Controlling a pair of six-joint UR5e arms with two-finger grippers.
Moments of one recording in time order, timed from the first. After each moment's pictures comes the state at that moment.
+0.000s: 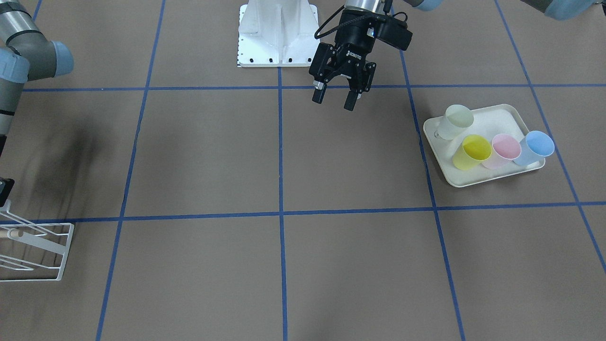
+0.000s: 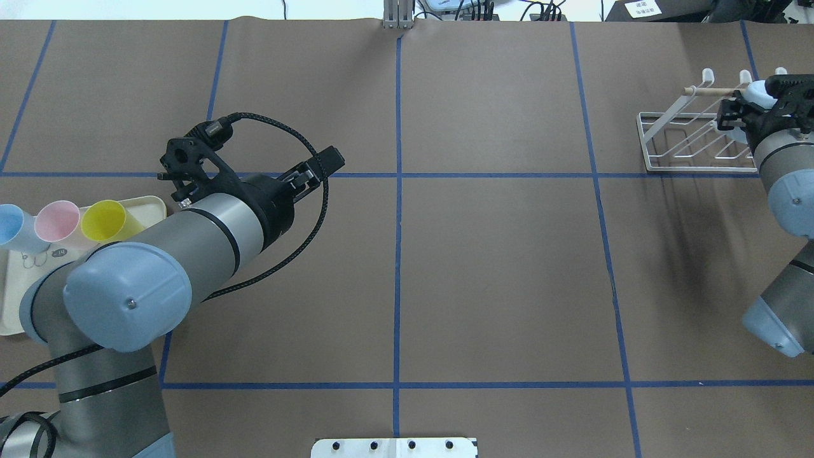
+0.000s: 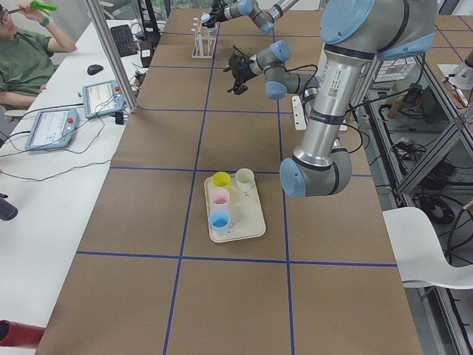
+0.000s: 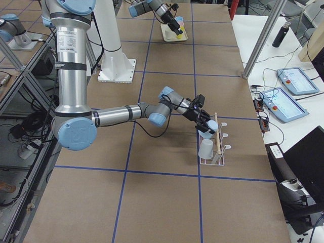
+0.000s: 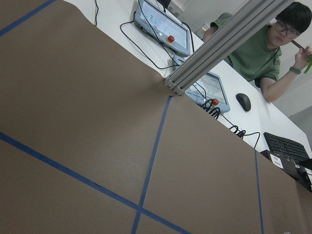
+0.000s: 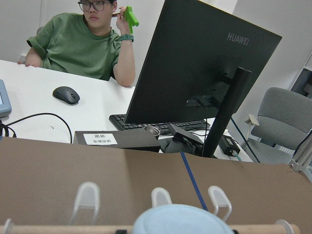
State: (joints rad) left arm -0.39 -2.00 -2.09 -1.95 -1.16 -1.73; right arm 0.84 -1.58 1.65 -0.77 1.00 0.96
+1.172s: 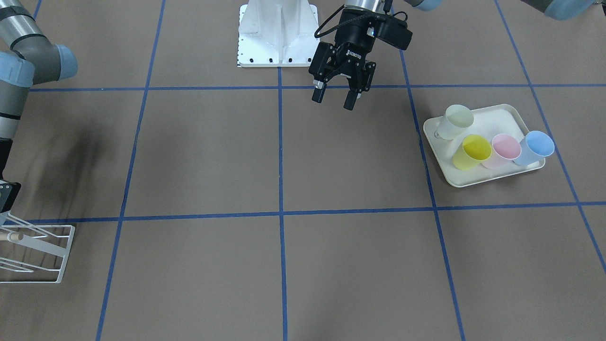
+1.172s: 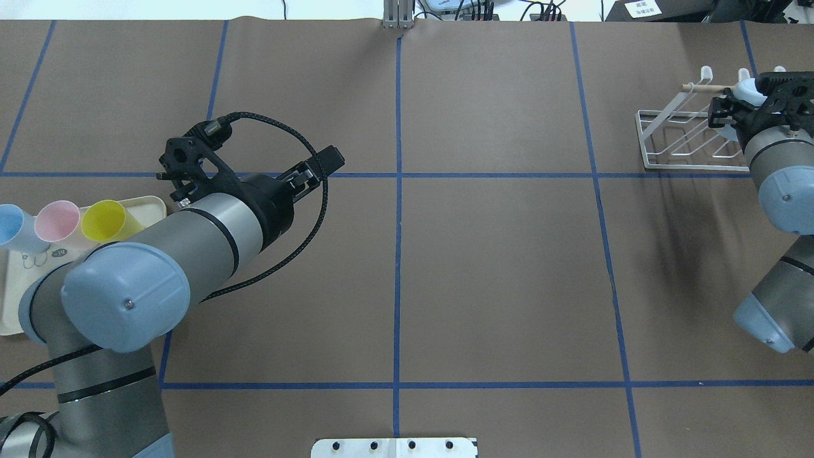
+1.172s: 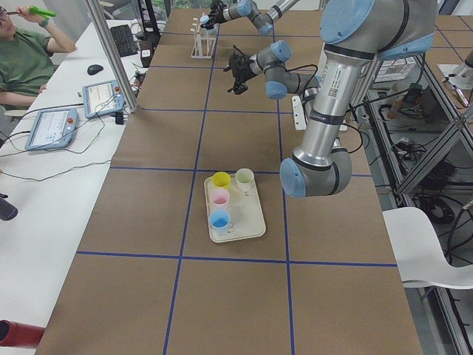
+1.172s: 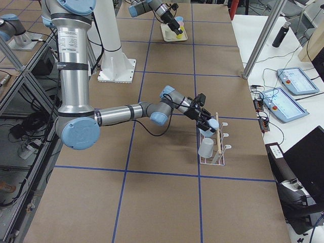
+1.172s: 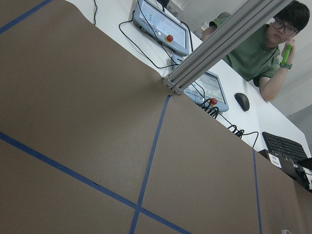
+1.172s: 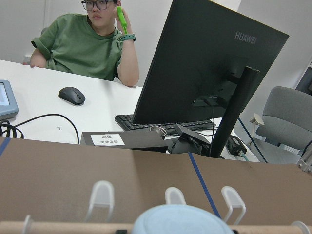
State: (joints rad) left arm -0.39 -2.00 -2.09 -1.95 -1.16 -1.73; right arm 0.84 -1.56 1.64 -0.77 1.01 0.96
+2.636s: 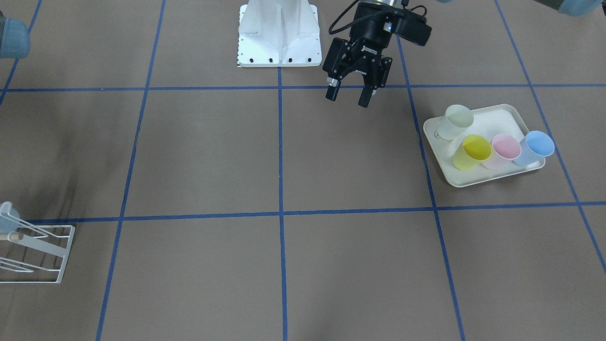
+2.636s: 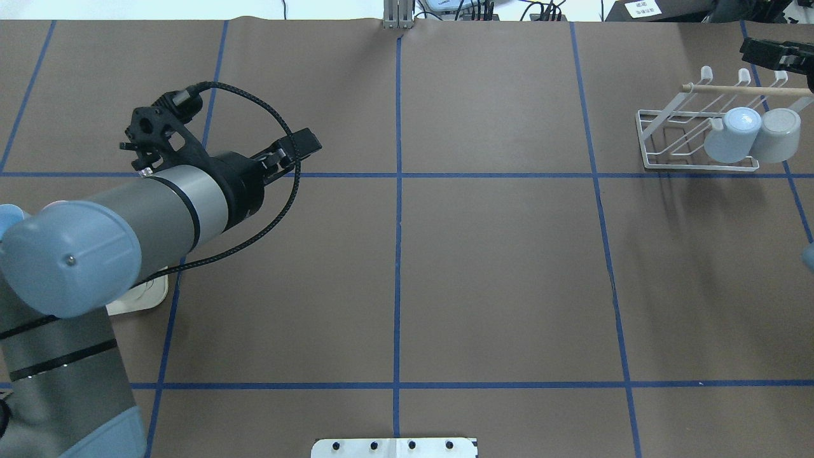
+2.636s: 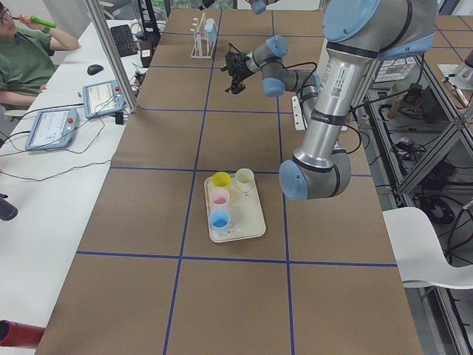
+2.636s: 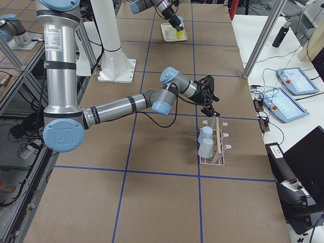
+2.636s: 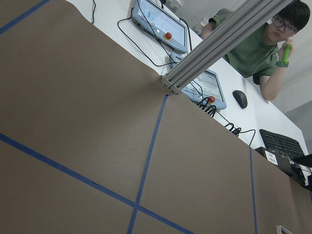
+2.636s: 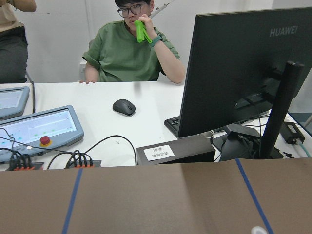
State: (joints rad) left arm -0.52 -1.96 -2.16 -1.84 -1.33 -1.65; right arm 1.11 -1.57 1.88 -0.74 1.61 1.01
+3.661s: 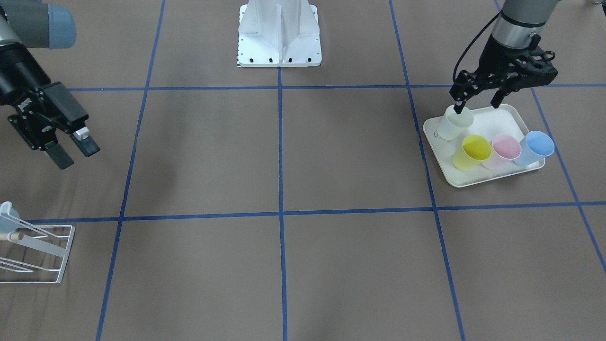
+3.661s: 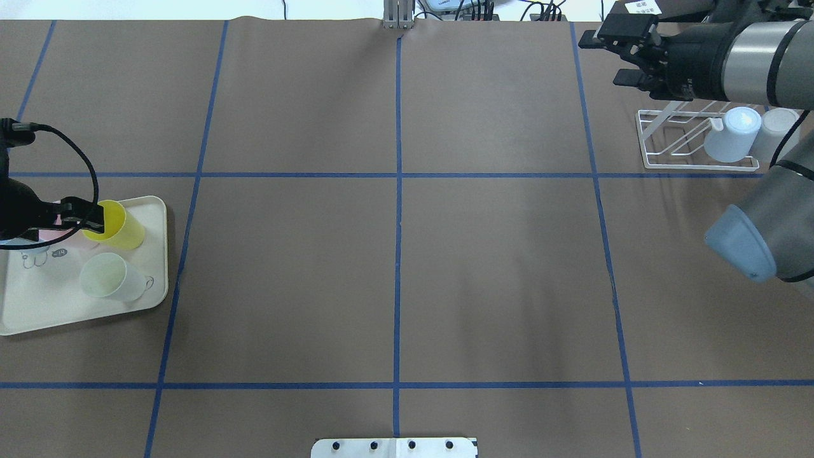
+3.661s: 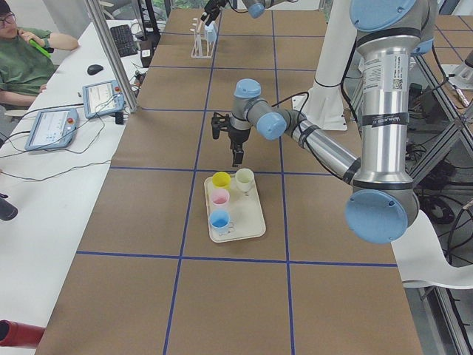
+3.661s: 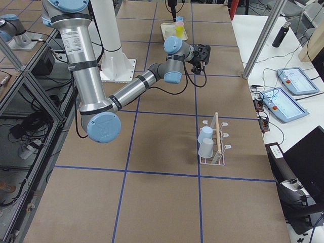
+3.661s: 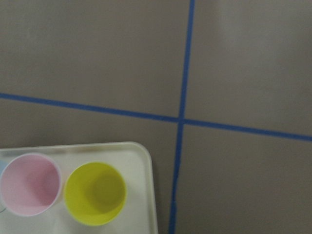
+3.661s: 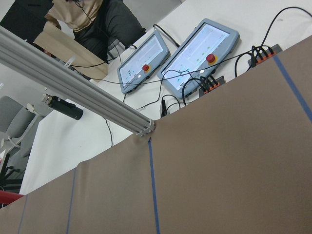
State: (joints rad) left arm -0.86 -1.50 -2.15 -1.70 -1.99 -1.09; right arm 0.95 -1.31 1.92 -0.74 1.87 1.56
